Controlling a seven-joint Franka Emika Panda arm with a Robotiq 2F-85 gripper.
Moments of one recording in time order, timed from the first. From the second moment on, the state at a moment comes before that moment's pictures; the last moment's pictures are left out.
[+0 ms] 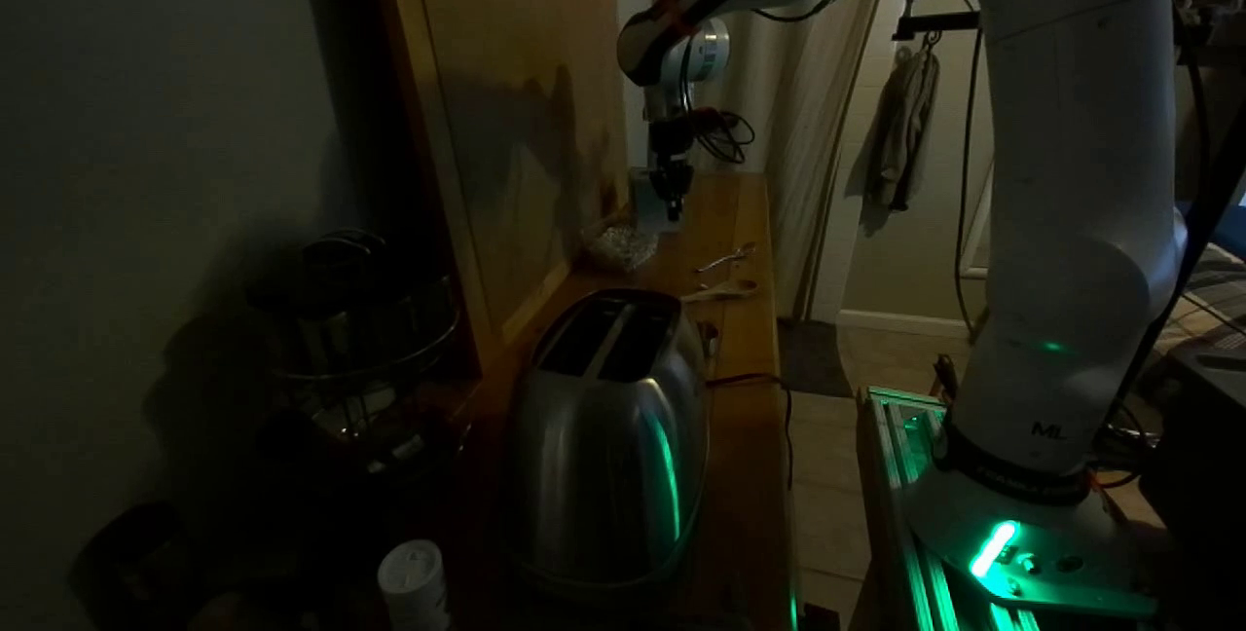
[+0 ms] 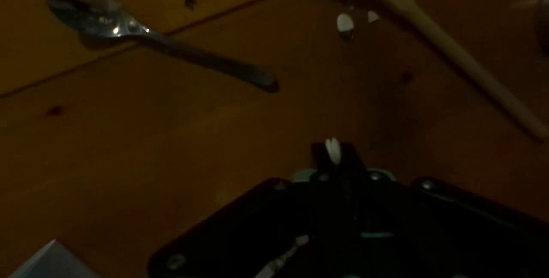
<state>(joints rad) -0.53 0.35 -0.25 -1.72 0.07 1.89 -0.50</state>
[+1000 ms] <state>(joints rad) -0.53 0.34 -0.26 -1.83 0.07 1.83 -0.58</state>
